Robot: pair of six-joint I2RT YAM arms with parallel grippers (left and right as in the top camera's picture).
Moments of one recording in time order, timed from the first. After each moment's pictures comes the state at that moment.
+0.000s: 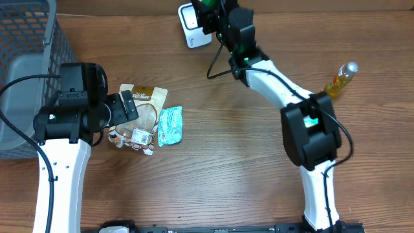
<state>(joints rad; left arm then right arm) 0.03 1.29 1.30 -1.10 -0.03 -0.27 0.41 2.29 1.75 0.54 -0.04 0.15</state>
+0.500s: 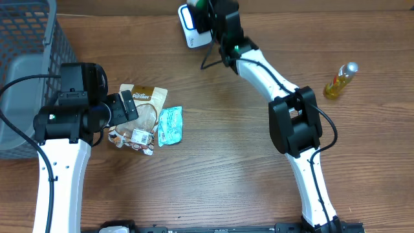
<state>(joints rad) 0.03 1.29 1.30 -1.10 -0.03 -0.27 0.42 2.50 2.15 0.17 -0.02 0.10</state>
